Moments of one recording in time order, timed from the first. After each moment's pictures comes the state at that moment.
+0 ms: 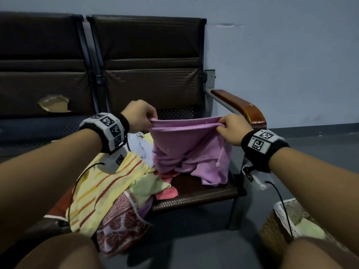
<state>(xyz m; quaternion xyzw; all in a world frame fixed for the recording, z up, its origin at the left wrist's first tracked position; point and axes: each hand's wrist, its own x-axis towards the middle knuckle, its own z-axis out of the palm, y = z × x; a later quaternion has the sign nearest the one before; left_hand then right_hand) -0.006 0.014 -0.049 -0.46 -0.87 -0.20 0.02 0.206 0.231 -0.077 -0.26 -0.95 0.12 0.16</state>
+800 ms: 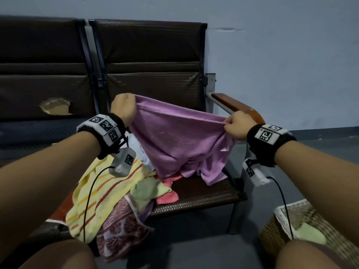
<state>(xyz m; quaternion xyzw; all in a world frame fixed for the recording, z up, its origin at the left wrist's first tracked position) -0.039 0.016 -0.047 -0.25 -0.82 -0.51 0.09 0.200 0.249 -0.054 -0.32 -0.93 0.15 0.12</state>
